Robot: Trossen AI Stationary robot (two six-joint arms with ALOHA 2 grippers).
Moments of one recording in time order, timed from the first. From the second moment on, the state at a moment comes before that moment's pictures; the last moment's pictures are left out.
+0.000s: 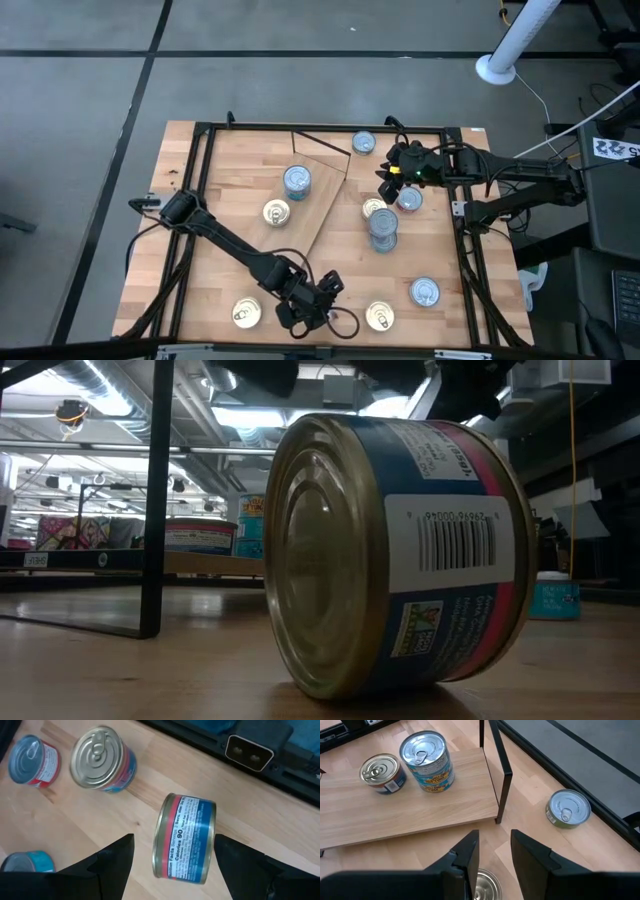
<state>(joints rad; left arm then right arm) -0.51 2.07 1.69 -0.62 -0.09 0.54 -0.06 1.17 1.17 -0.79 0.34 0.42</state>
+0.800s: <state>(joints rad) -0.48 2.12 1.69 -0.62 -0.03 0.60 -0.06 1.17 1.17 -0.79 0.34 0.42</state>
